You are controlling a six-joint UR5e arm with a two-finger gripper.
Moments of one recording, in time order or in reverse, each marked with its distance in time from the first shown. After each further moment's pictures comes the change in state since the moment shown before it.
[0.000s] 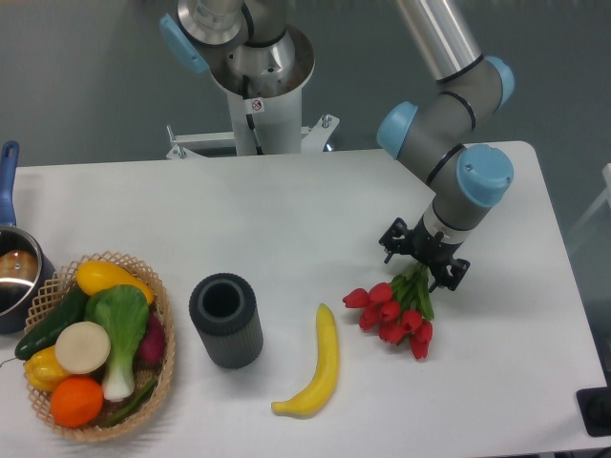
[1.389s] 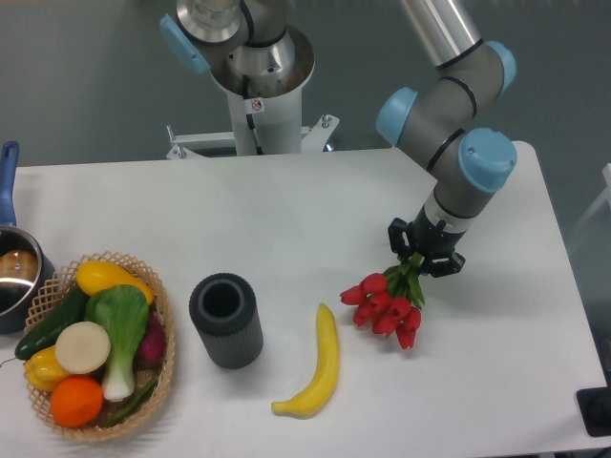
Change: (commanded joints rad) arm 0.003 0.060 -0.014 -0.002 -0.023 -0.029
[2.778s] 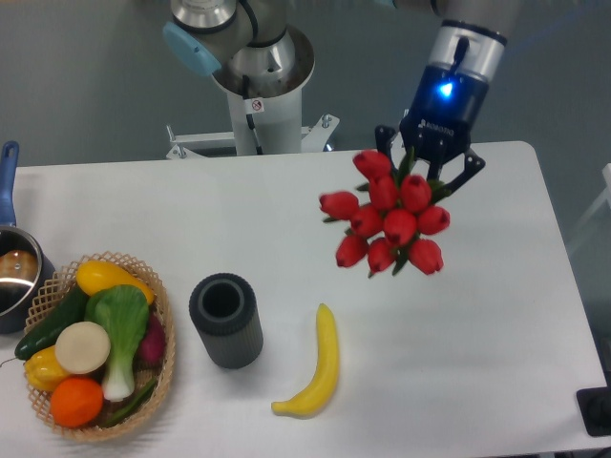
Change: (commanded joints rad) arm 0.087 0.377 0.035 0.009 -0.891 -0.129
